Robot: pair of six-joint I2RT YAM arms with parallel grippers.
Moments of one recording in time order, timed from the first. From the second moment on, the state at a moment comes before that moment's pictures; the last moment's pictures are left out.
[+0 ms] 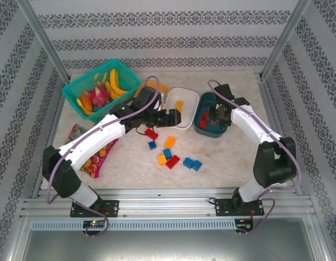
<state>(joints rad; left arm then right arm) -0.68 1.58 1.47 -0.68 0.22 -0.68 0.20 1.62 1.25 -0.80 0.01 0.50</state>
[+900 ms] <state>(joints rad) -0.69 1.58 1.39 -0.85 0.00 -0.75 0.20 1.67 1.31 -0.79 -0.03 0.47</state>
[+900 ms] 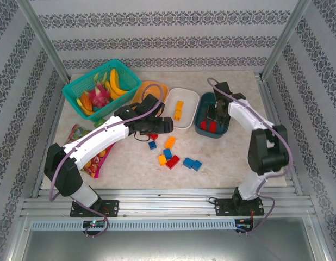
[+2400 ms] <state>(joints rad) -0.63 1.89 1.30 -0.85 -0.06 -0.87 0.52 0.87 0.67 -0.41 -0.37 0.60</state>
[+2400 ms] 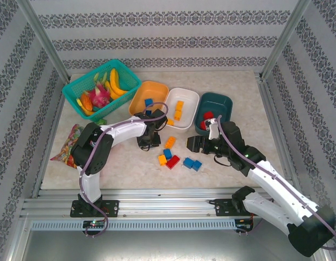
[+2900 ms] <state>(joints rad) -0.41 1.87 1.73 -1.00 -0.11 -0.70 0.52 1.11 0.98 -0.34 -0.36 0.63</state>
